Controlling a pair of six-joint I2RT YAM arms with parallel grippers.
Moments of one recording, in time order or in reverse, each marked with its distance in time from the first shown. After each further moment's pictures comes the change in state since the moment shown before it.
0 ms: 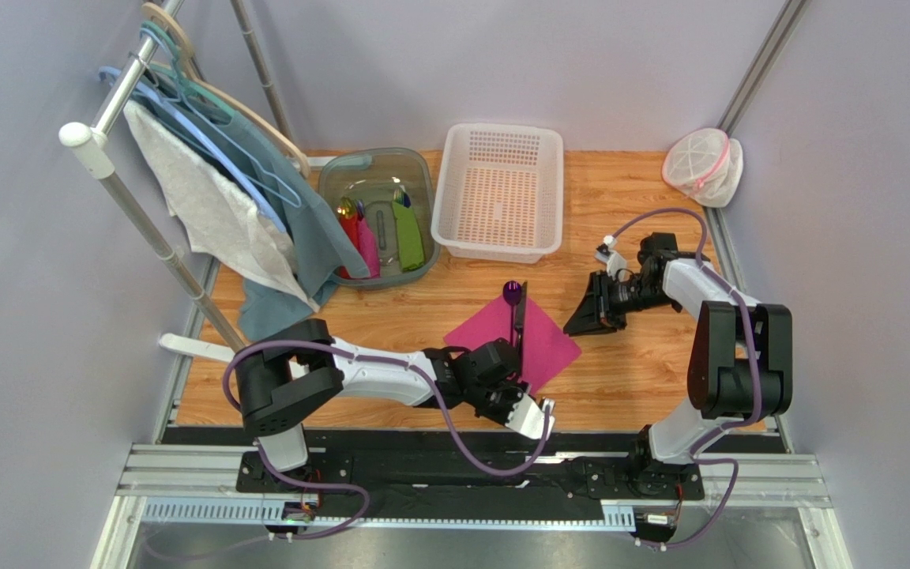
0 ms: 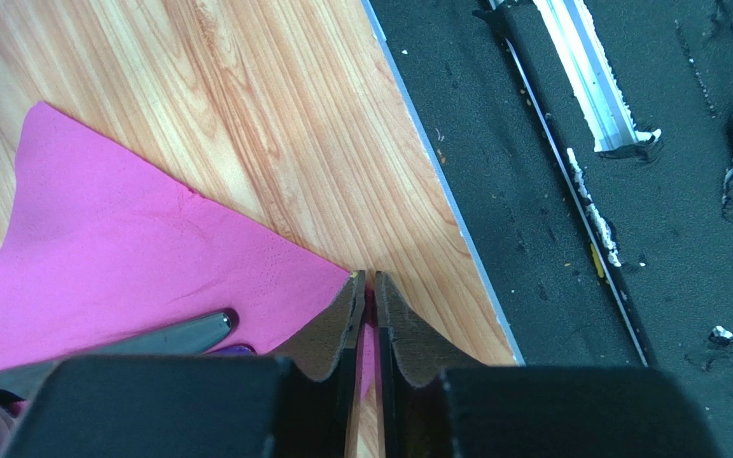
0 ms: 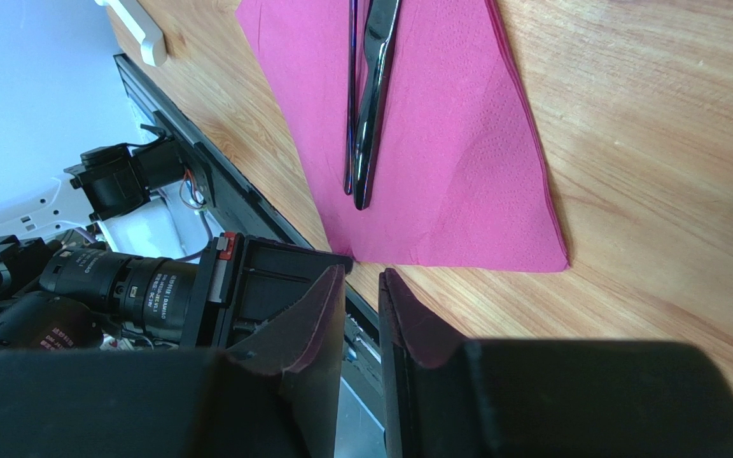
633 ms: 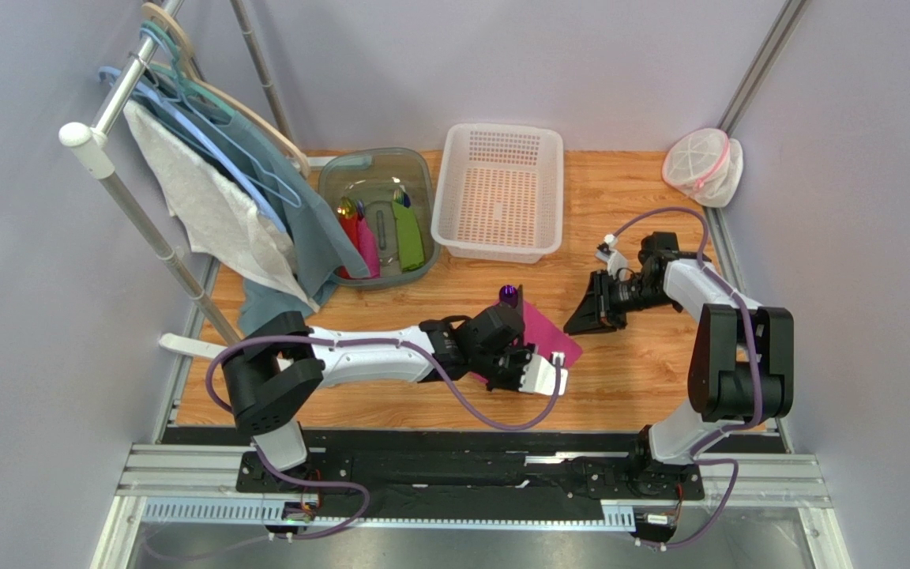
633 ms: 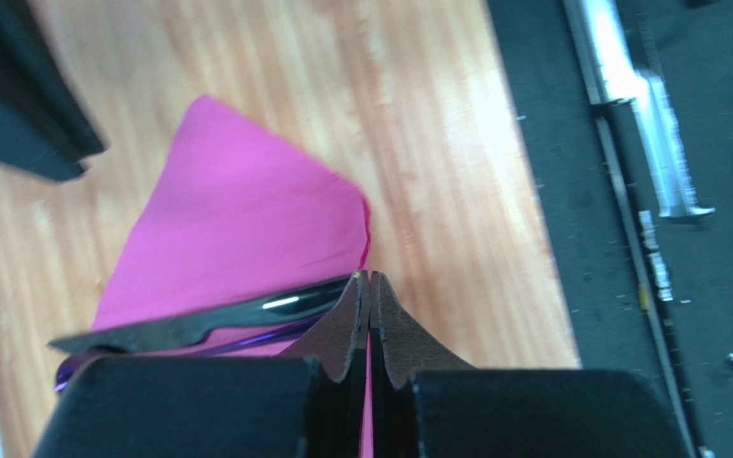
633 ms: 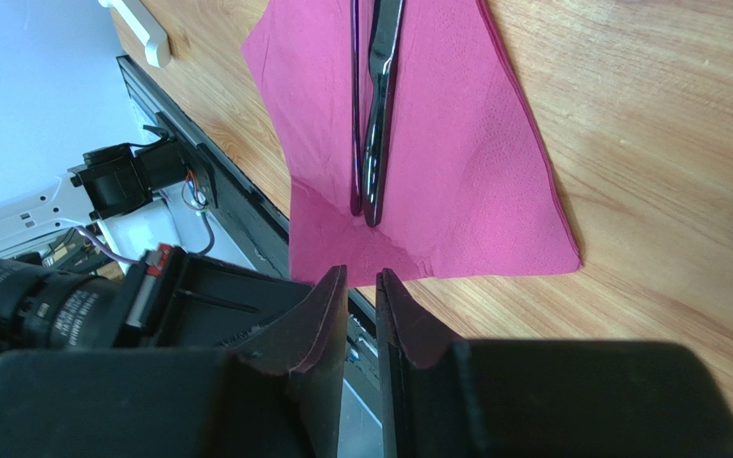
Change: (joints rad) left arm 0.074 -0.043 0.147 -0.105 0.026 -0.126; right arm 0.000 -0.014 0.000 -0.002 -0.003 0.007
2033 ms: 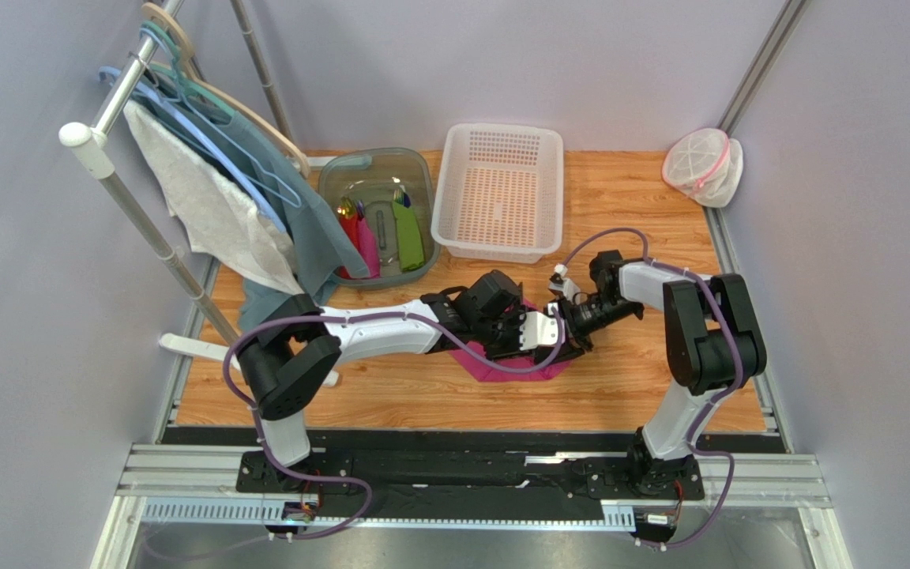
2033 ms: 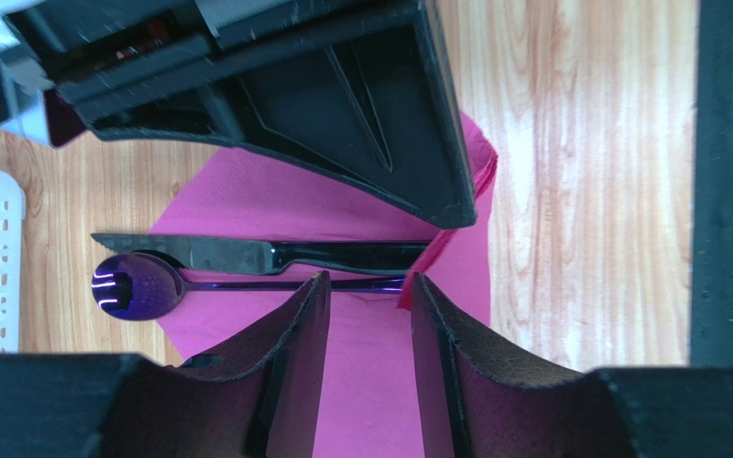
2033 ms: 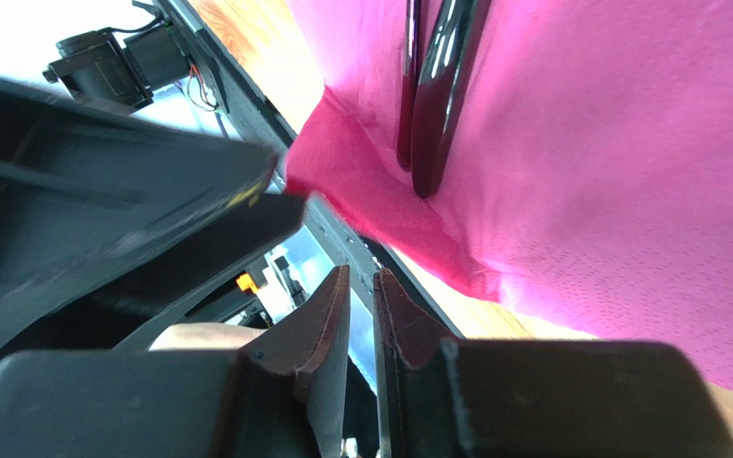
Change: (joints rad) left arm 0.141 0.073 0.108 -0.045 -0.037 -0.119; right arm 0.225 0.168 -0.028 -0.023 -0.067 0.013
